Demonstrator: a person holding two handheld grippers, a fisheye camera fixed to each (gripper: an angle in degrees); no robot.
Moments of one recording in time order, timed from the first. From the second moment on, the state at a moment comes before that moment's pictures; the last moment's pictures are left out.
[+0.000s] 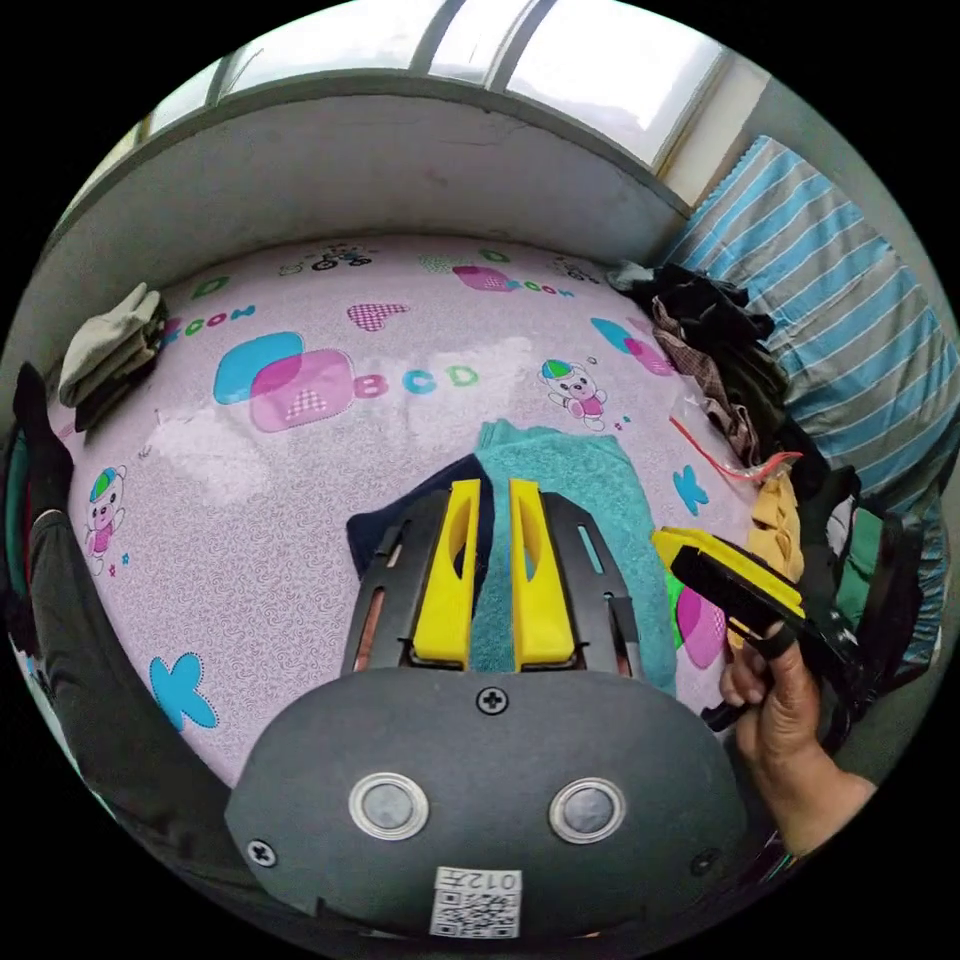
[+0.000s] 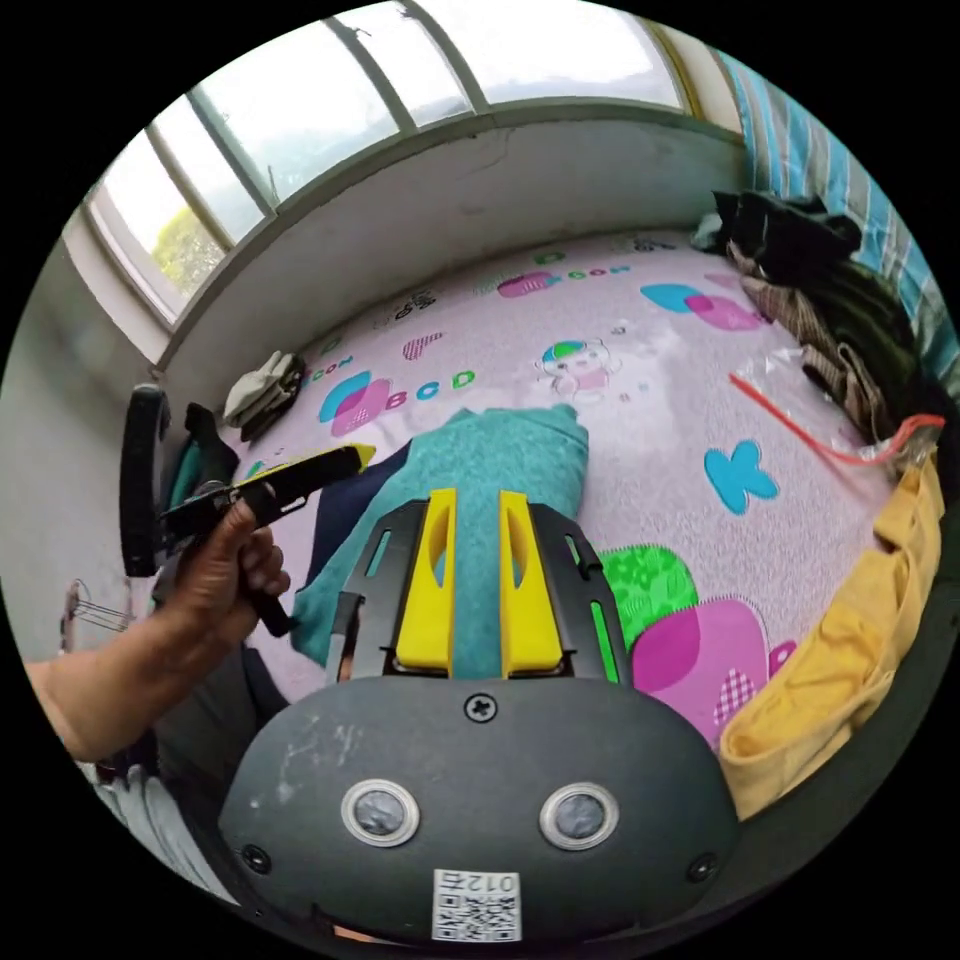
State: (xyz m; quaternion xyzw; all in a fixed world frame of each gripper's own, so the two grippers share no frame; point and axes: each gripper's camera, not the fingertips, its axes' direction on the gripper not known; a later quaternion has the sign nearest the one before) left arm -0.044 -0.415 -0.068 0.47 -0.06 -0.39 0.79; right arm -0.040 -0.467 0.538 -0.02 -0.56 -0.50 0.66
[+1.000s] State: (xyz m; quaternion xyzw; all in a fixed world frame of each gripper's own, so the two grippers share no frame) left arm 0.009 -0.478 -0.060 0.45 -0.05 -0.39 0.80; right arm -0.035 -0.349 0.446 0.08 -0.48 -0.56 0.67
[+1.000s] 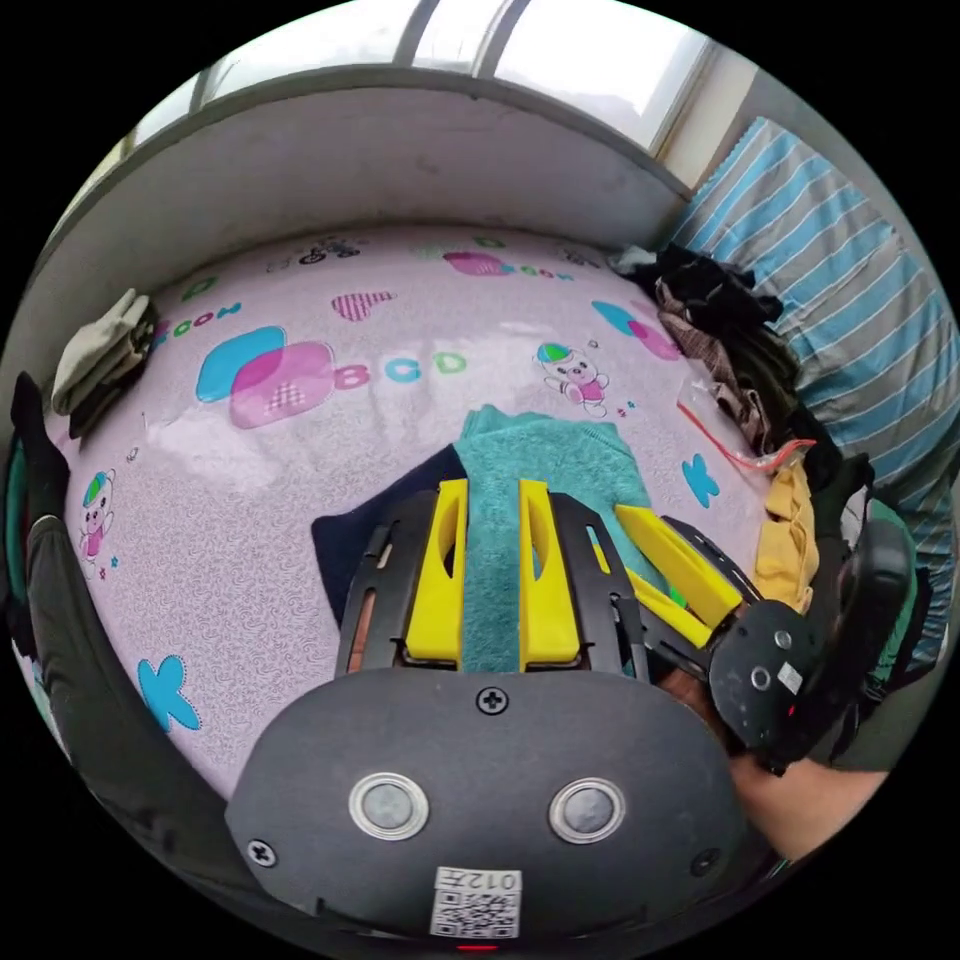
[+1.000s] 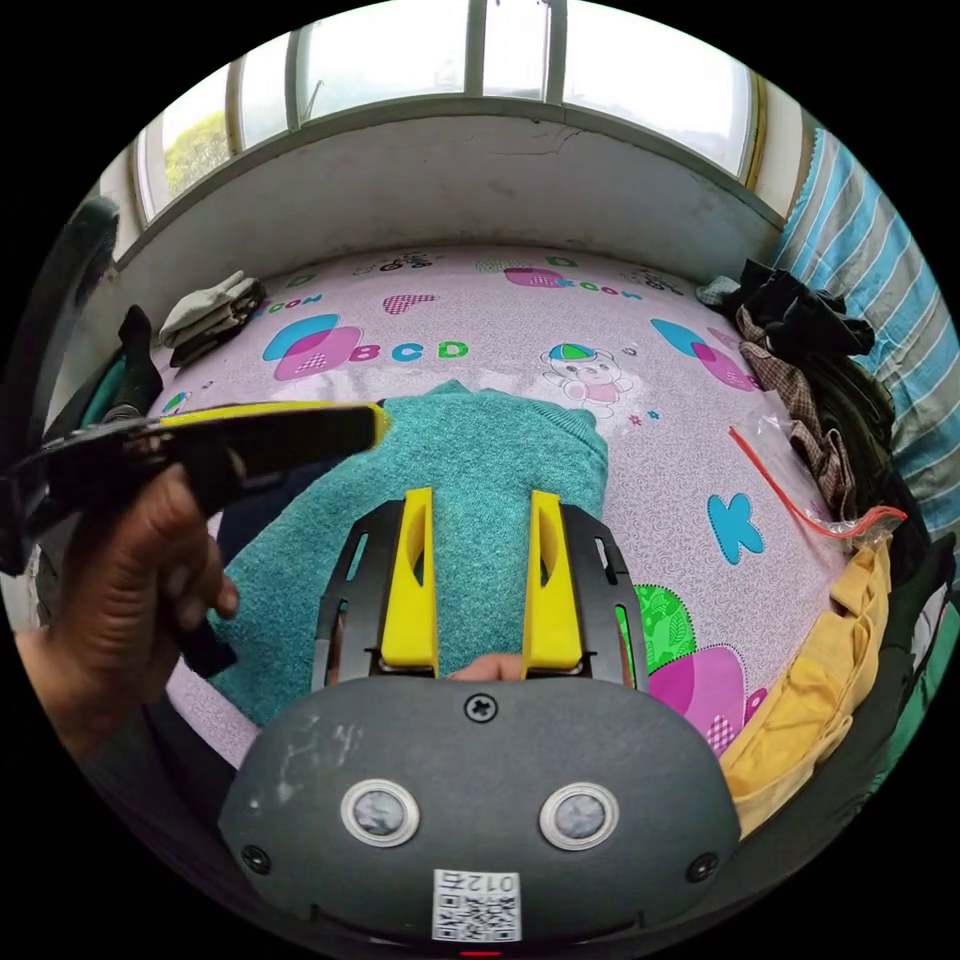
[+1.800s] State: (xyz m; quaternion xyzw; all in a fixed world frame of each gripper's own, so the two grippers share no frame) left arm 0.052 -0.504 -0.024 0.46 -0.08 -0.40 0.79; right arm -0.129 -0.356 0.396 -0.01 -0.42 -0.61 0.67
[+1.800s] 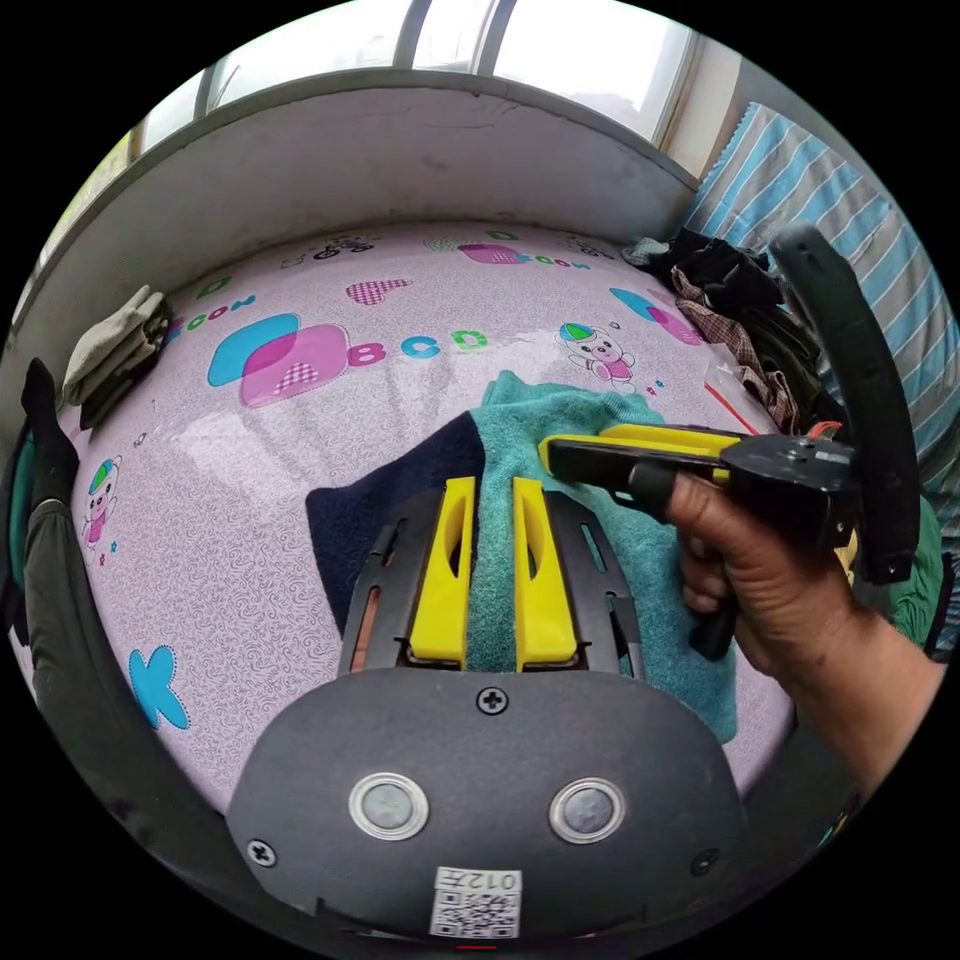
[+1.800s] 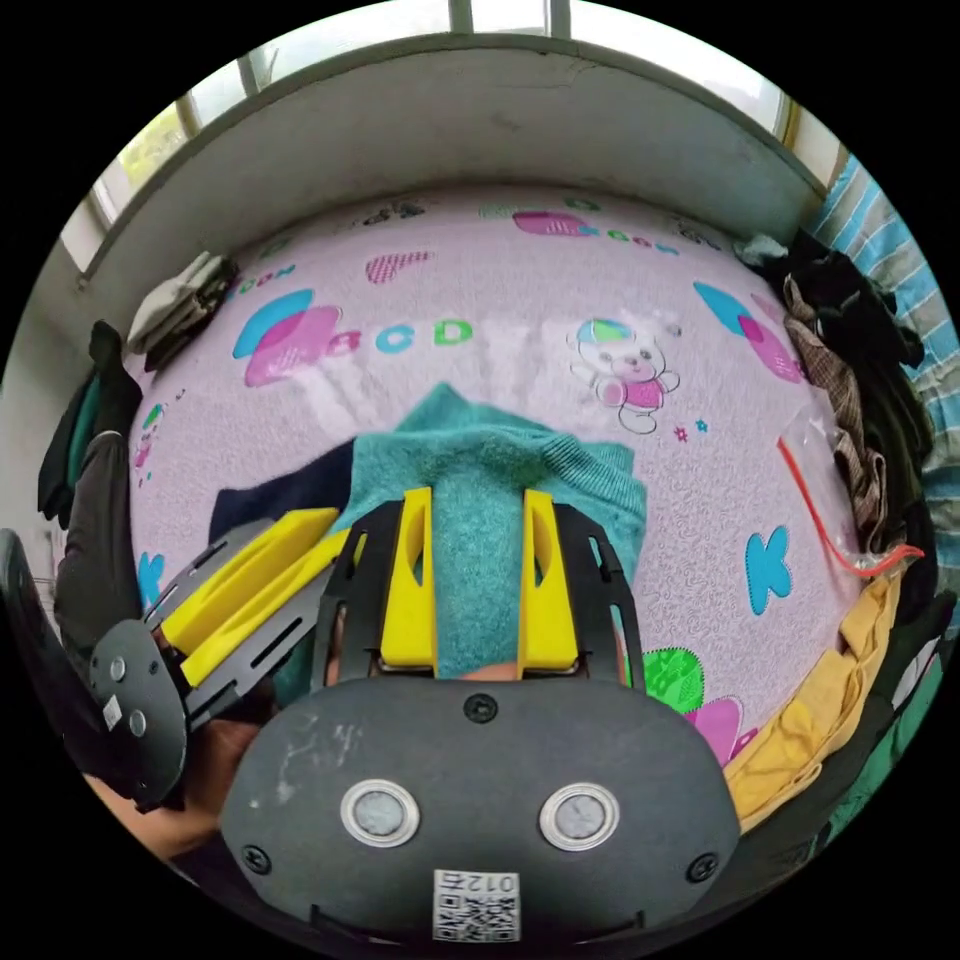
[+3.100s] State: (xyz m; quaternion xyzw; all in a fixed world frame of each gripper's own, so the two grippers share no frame) left arm 0.046 -0.528 -0.012 0.44 -0.09 -0.45 0.77; right arm -0.127 -0.396 0.426 -0.02 -0.45 -0.59 0.67
